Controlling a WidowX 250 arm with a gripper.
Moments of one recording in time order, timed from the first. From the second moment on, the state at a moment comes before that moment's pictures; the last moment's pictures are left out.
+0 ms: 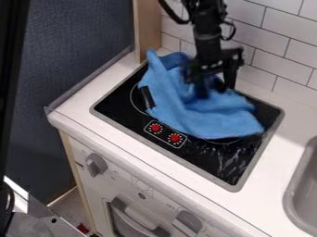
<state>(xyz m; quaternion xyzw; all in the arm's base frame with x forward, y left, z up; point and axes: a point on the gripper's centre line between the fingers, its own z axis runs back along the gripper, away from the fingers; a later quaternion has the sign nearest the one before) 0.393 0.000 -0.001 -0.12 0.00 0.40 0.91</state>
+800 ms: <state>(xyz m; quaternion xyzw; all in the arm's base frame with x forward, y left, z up) 0.365 0.007 0.070 0.00 0.05 0.32 0.95</state>
